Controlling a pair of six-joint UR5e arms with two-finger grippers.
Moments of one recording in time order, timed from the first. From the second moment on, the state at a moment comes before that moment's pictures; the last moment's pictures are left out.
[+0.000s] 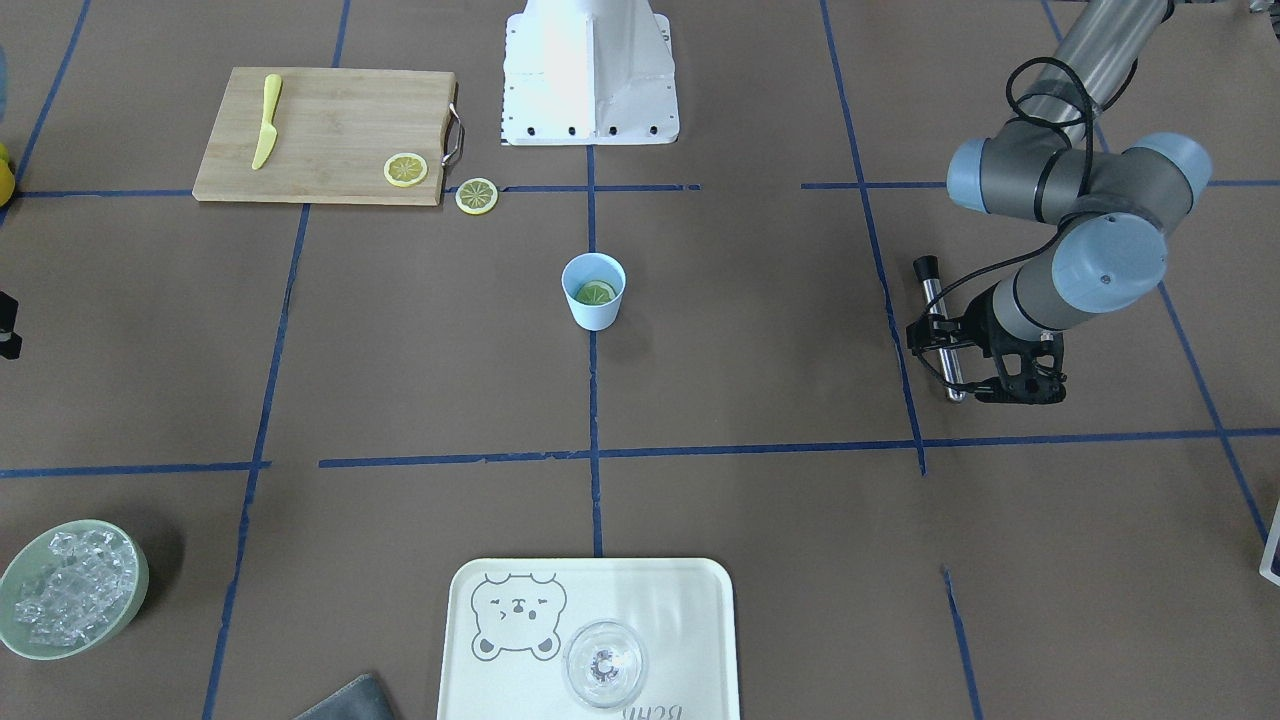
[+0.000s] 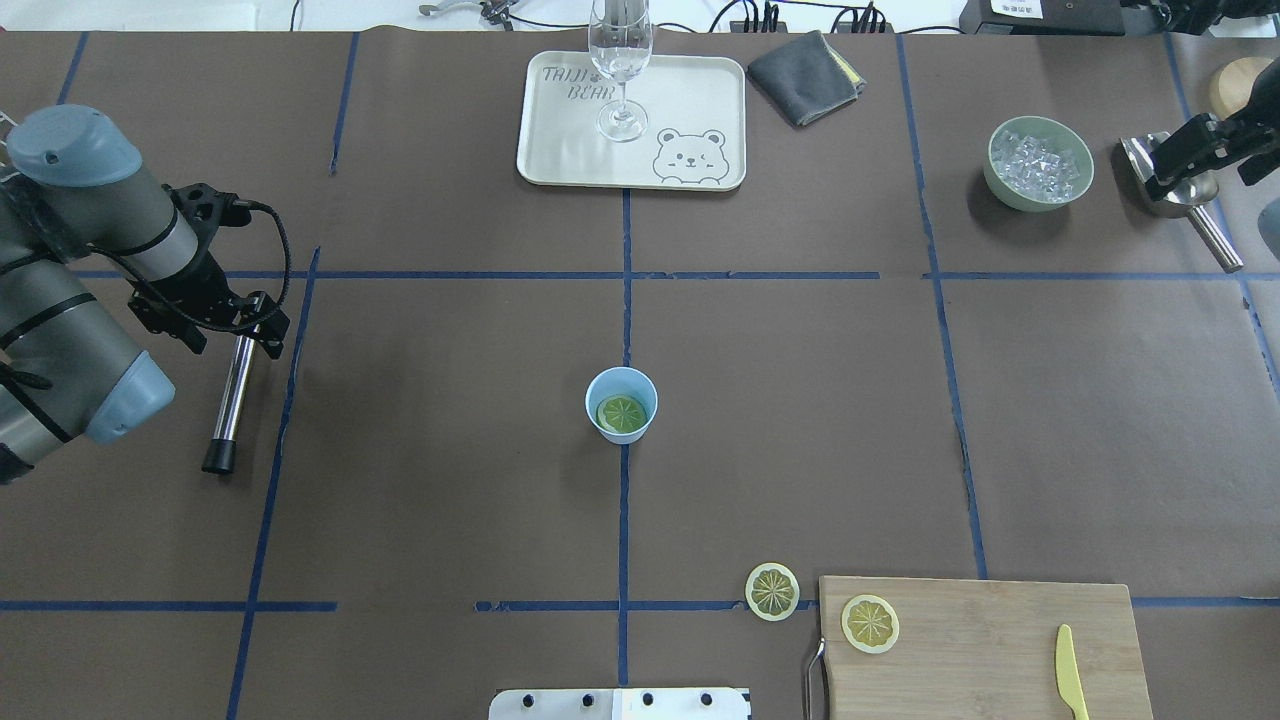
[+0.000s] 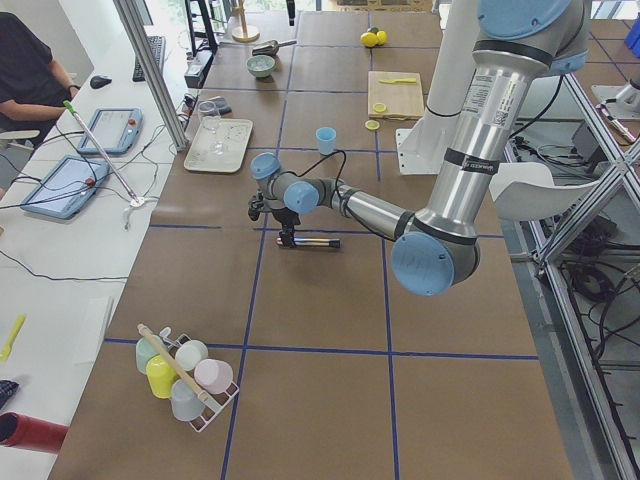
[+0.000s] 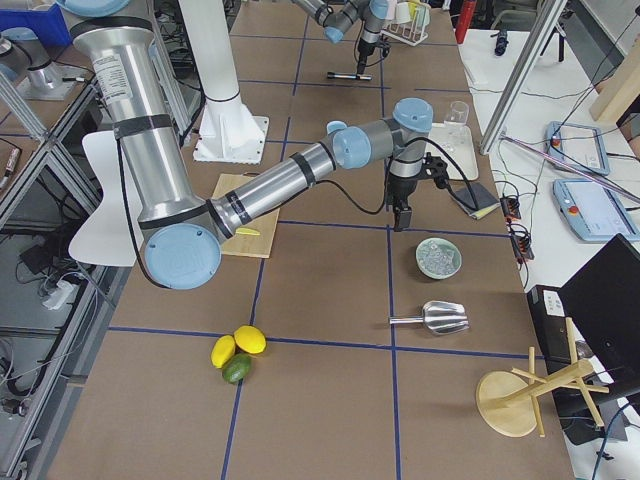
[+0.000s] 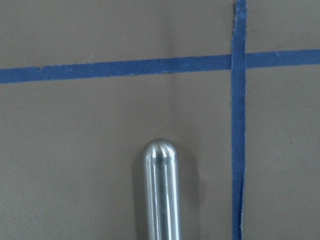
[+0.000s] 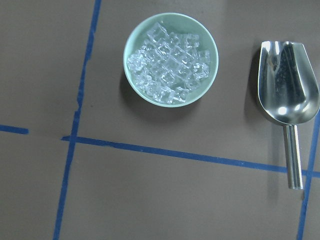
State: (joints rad) left arm -0.89 -1.88 -1.52 -1.72 -2.28 -0.68; right arm 1.26 -1.32 1.84 -1.79 2.23 0.29
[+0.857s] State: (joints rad) left arm -0.88 -1.88 -1.49 -1.73 -2.28 -0.68; right arm 1.27 -1.37 1.83 -1.75 2.23 0.30
